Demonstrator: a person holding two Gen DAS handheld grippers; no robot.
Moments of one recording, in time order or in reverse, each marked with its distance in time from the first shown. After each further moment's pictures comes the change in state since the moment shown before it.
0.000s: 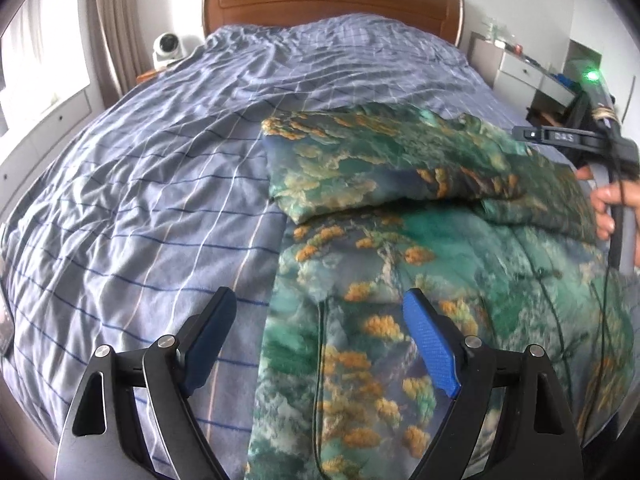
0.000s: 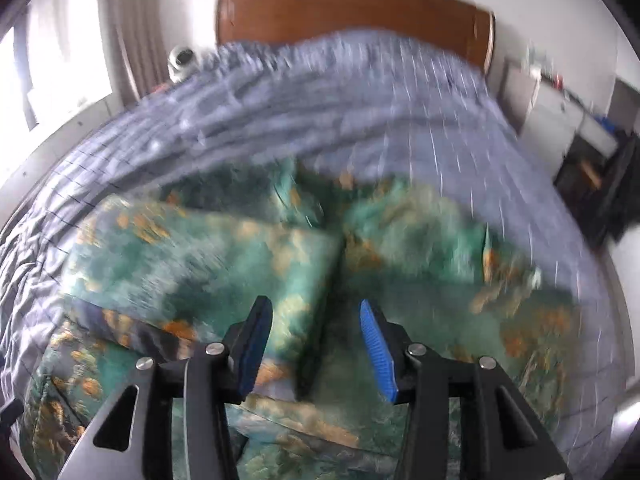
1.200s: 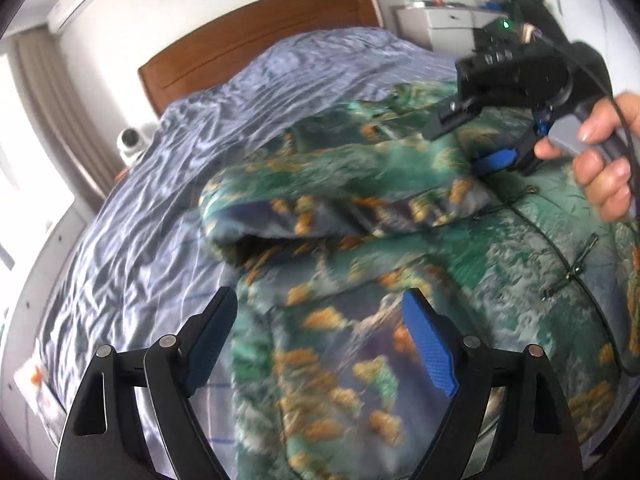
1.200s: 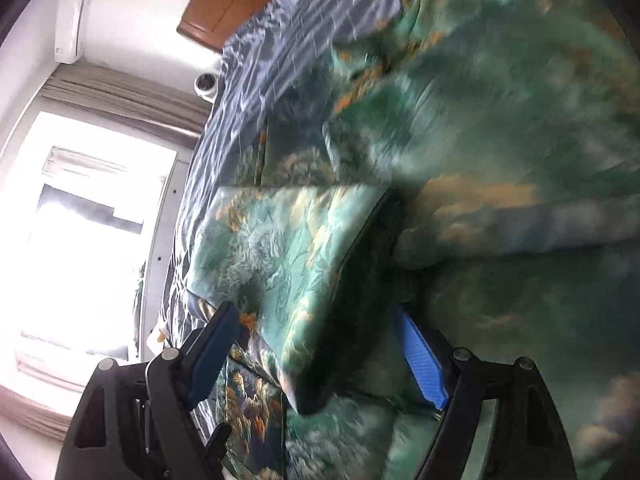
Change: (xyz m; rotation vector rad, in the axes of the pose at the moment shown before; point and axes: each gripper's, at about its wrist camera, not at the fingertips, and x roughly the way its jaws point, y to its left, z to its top) left arm -0.020 -0.074 -0.043 0.391 -0.119 0.083; right arm 0.029 -0.004 -0.090 0.605 0.302 0.620
